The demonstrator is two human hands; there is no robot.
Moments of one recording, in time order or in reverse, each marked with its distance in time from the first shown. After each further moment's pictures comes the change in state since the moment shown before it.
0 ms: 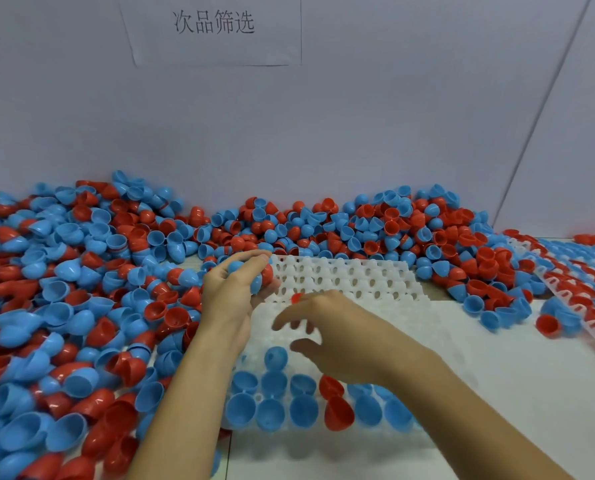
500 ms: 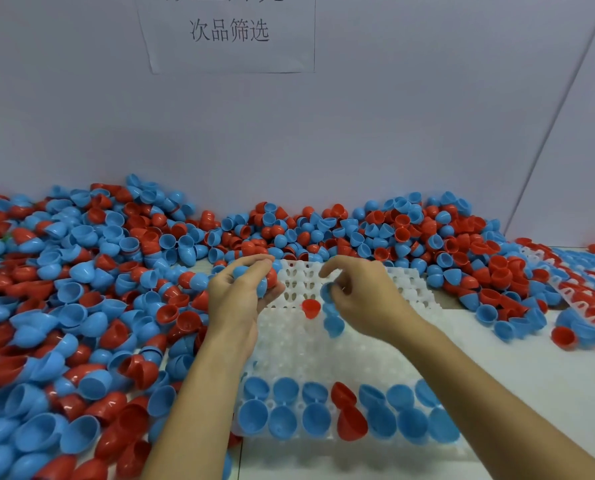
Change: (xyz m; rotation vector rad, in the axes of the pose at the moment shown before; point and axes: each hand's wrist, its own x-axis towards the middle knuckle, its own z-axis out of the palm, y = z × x) left_hand 0.006 -0.001 -0.007 -0.017 0.048 0.014; right_hand 0.037 0.045 -0.002 0.219 0.320 0.249
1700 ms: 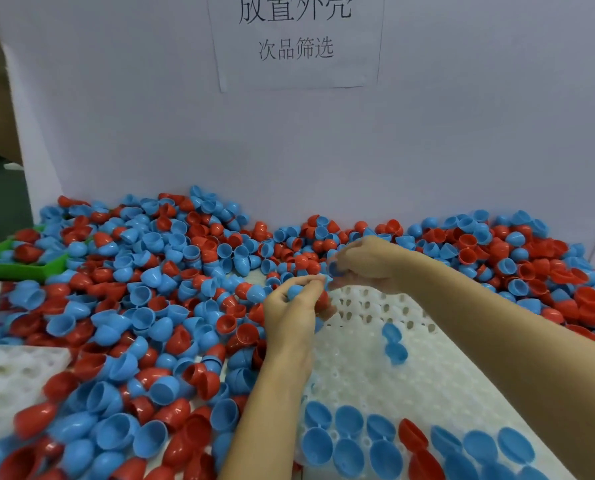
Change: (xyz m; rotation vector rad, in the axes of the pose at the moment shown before) left_hand 0.004 0.000 -0.005 0.033 0.086 -0.013; right_hand 0.092 -0.062 0.007 0.369 -0.404 0.280
